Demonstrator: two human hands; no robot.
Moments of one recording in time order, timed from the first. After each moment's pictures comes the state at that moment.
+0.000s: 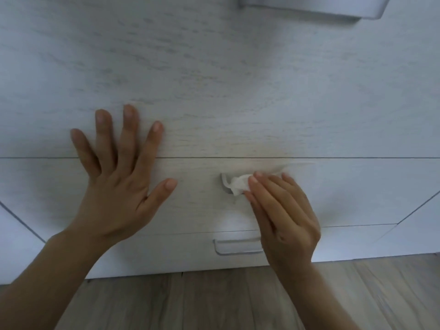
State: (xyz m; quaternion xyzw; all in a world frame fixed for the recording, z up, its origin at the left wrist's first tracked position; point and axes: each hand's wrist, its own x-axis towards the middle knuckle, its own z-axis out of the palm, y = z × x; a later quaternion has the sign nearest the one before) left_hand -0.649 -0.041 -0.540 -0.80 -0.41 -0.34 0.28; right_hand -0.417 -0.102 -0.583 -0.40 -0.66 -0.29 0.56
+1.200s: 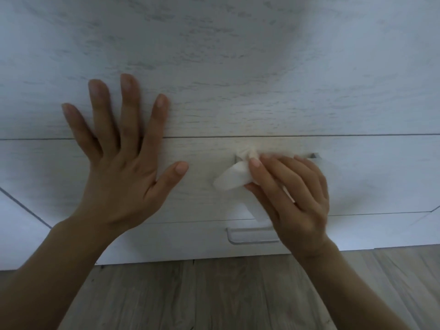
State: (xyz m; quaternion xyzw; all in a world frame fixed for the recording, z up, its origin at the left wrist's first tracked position) left_hand -0.654 -0.030 -0.550 -0.81 -0.42 -0.34 0.24; right_hand -0.418 -0.080 -0.594 -0.36 -0.68 -0.40 0.50
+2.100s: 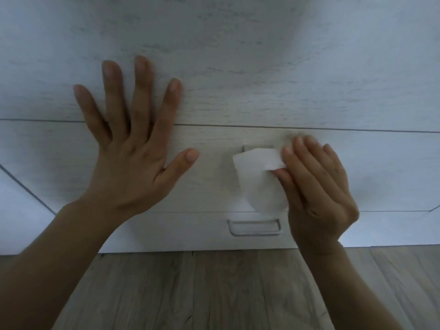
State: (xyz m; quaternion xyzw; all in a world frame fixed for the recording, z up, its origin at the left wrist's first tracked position) left_hand -0.650 -0.035 -0.544 -0.79 -0.42 -0.34 0.30; right_hand -0.414 -0.090 -0.589 -0.40 -0.65 -0.33 0.56
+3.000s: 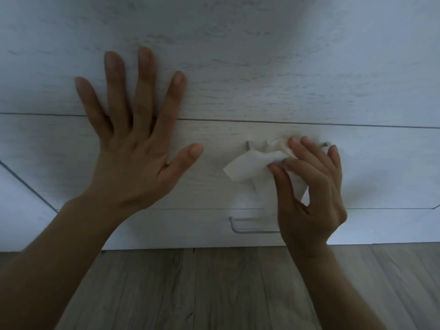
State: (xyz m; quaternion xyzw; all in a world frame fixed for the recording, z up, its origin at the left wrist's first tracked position) left_hand -0.649 -0.036 -0.542 -0.80 -0.40 -0.35 0.28; right_hand -0.428 -0.090 -0.602 -0.40 -0.61 -0.29 0.61
